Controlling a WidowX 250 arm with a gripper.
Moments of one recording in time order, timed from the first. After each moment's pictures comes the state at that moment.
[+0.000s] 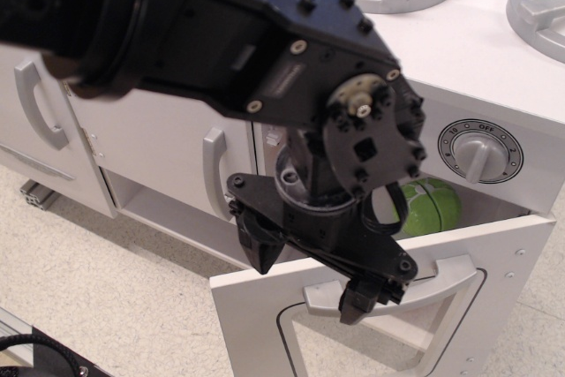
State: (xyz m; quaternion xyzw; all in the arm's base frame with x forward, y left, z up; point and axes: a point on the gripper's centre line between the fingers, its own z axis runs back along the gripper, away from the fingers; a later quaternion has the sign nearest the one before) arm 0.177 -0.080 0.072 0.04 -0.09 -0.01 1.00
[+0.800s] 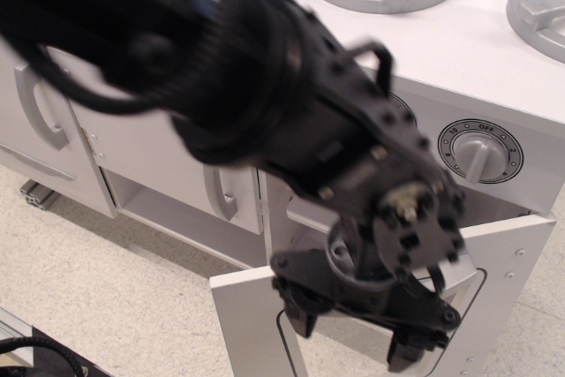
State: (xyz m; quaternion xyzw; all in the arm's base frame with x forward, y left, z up) arm 0.178 -0.112 0.021 0.01 -0.08 0.08 0.99
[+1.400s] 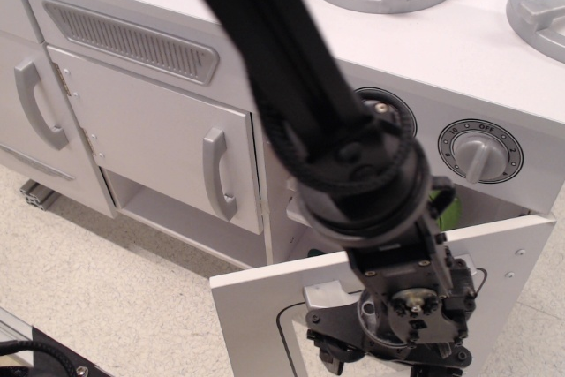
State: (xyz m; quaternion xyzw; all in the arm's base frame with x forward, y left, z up) arm 0.198 -0.121 -0.042 0.00 -0.09 0.13 0.99
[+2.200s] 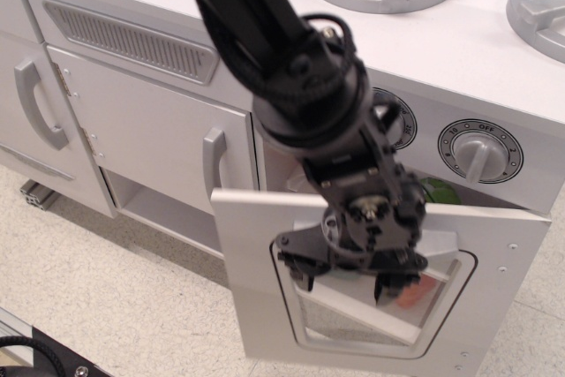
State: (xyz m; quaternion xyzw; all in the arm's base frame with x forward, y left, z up) arm 0.246 -0.070 -0.027 0.02 -0.14 0.17 0.97
